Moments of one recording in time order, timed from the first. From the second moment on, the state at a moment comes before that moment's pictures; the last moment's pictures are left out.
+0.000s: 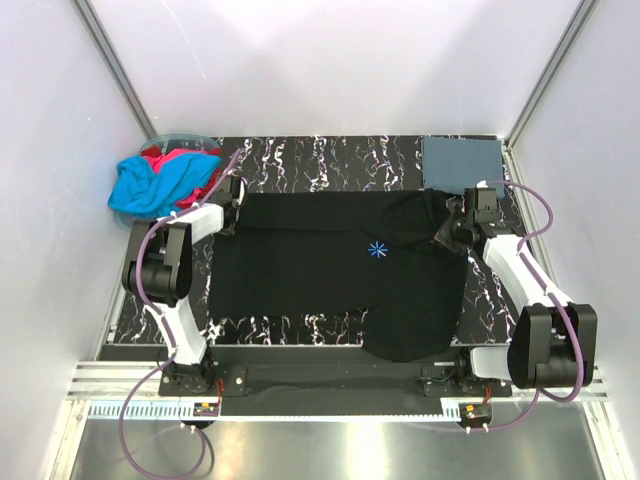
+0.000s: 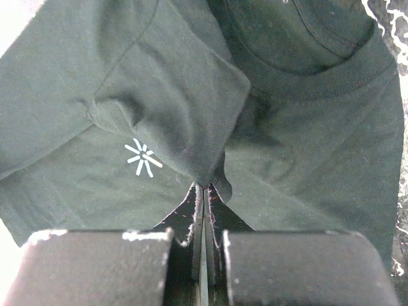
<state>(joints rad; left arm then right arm) -0.13 1.85 1.12 -0.25 -0.39 0.17 0.02 1.31 0.90 -0.47 -0.10 0.63</state>
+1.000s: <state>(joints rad) -0.27 1.39 1.19 -0.33 -0.42 0.04 -0.06 1.28 0.91 -0.65 0.07 0.85</state>
